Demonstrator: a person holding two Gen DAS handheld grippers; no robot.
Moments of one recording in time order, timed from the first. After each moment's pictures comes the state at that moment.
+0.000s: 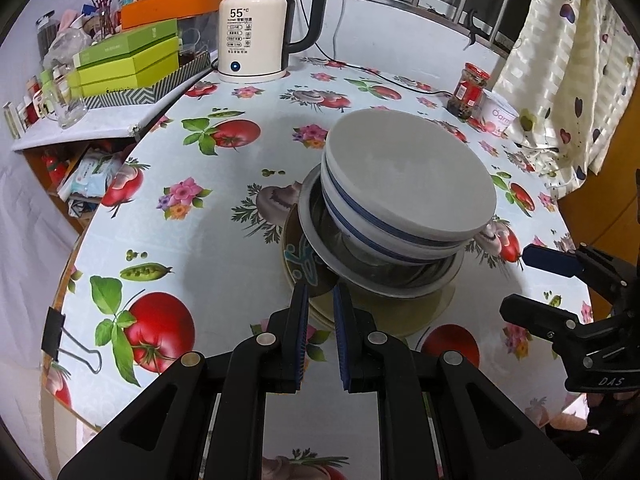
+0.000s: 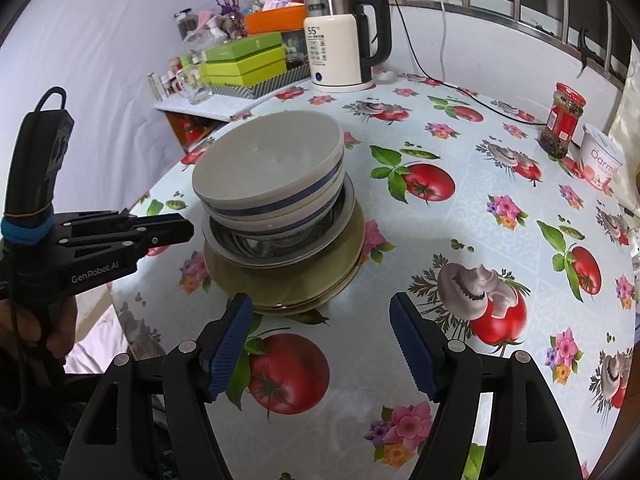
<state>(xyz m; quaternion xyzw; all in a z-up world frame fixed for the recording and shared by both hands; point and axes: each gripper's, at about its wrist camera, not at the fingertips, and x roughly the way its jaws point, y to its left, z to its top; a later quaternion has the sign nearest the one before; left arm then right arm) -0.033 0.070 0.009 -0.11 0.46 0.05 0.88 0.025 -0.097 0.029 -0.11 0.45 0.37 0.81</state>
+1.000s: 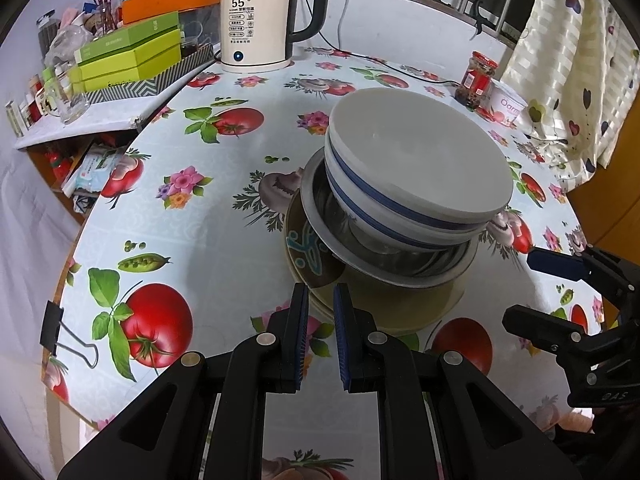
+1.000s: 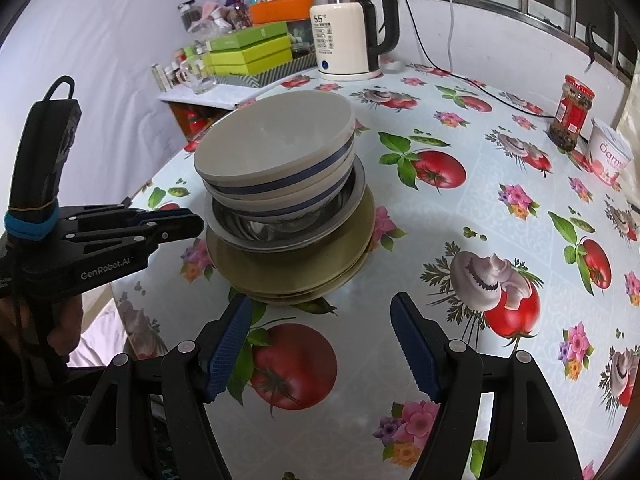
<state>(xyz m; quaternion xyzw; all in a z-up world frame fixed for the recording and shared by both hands) -0.030 0.066 -0.003 -0.10 0.47 0.06 0.88 0.023 -0.092 0.017 -0.11 0.46 0.38 0.80</state>
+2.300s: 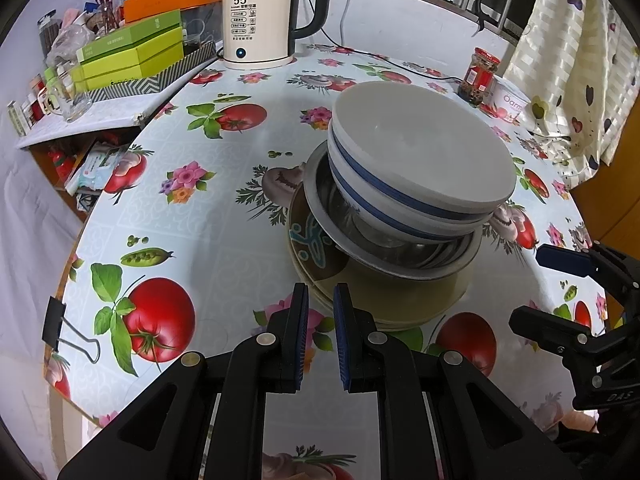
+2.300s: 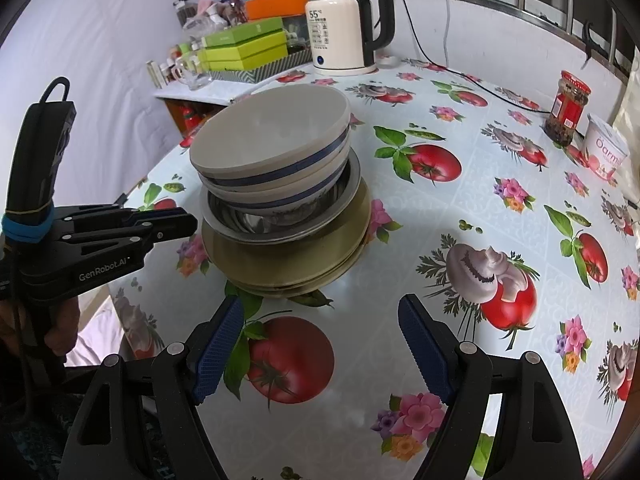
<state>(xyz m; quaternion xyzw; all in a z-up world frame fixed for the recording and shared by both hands) -0.033 0.065 -0.006 -0.10 0.47 0.07 0.87 0.022 -0.097 0.015 -0.11 0.46 0.38 0.80</state>
